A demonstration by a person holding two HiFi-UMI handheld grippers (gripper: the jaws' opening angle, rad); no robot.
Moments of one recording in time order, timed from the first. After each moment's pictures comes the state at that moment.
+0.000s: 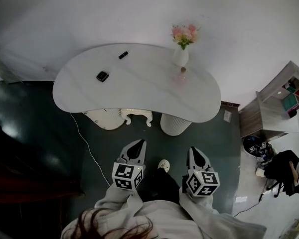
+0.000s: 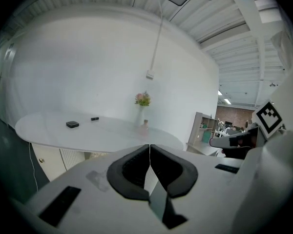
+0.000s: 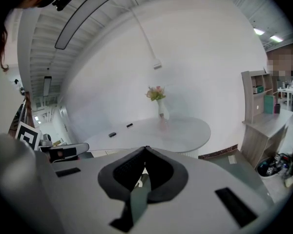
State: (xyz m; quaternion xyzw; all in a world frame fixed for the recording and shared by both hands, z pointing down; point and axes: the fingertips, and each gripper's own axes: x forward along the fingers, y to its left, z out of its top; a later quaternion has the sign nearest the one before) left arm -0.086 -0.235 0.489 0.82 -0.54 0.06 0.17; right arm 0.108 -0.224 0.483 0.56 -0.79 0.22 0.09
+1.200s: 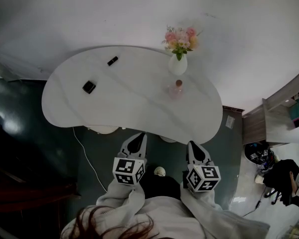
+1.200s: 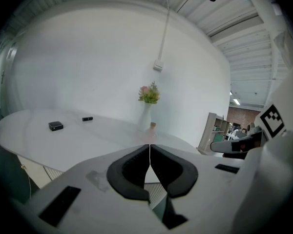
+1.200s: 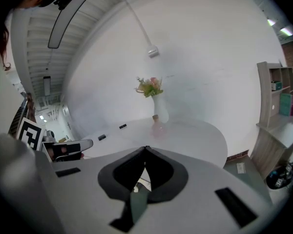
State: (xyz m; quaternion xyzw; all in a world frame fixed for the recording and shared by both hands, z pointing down) left arm -0.043 -0.396 0.506 0.80 -0.56 0.06 0.18; right arm 0.142 -0.388 0.507 0.53 -0.81 0.23 0.11
